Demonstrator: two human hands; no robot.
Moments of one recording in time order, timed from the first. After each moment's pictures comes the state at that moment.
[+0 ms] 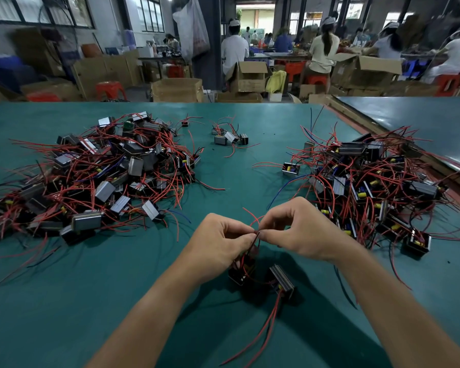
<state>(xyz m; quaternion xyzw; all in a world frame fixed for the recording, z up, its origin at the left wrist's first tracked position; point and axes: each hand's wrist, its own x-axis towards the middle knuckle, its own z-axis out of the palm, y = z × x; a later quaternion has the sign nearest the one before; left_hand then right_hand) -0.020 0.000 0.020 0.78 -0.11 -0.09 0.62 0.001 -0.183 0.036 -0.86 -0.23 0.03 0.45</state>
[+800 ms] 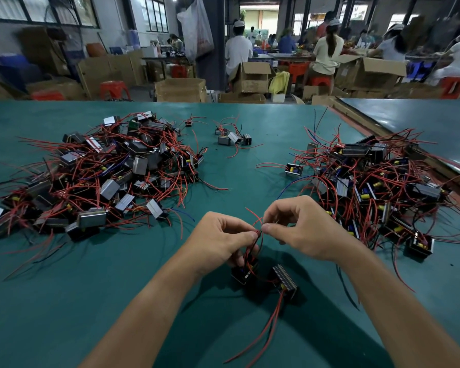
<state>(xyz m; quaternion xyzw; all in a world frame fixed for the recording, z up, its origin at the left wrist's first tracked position) -0.020 0.003 0.027 0.76 -0.07 -0.11 0.63 0.006 -0.187 0.032 -0.86 -0.24 -0.01 0.46</state>
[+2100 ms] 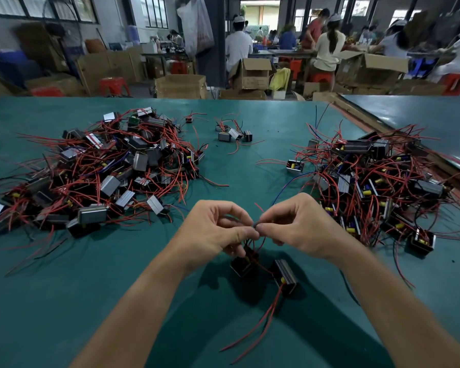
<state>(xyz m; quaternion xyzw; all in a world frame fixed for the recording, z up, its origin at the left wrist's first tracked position) -0.022 0.020 0.035 0.73 -0.11 -0.09 0.66 -0.005 -0.172 0.038 -0.82 -0.20 0.03 0.54</state>
